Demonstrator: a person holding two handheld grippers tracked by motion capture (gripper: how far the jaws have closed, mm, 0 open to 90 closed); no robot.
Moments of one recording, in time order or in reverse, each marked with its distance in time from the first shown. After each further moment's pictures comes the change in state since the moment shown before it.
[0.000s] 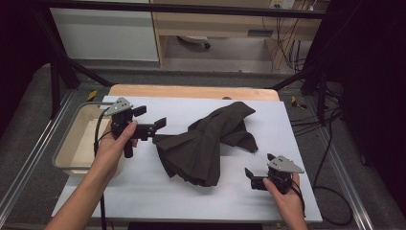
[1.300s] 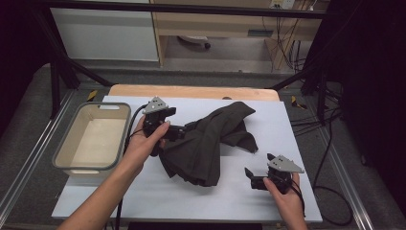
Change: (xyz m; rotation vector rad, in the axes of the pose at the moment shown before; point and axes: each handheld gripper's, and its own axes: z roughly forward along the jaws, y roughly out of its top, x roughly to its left) left arm -0.047 0.004 0.058 0.085 -0.082 0.064; right arm 0.000 0.000 0.001 -0.001 0.002 0.002
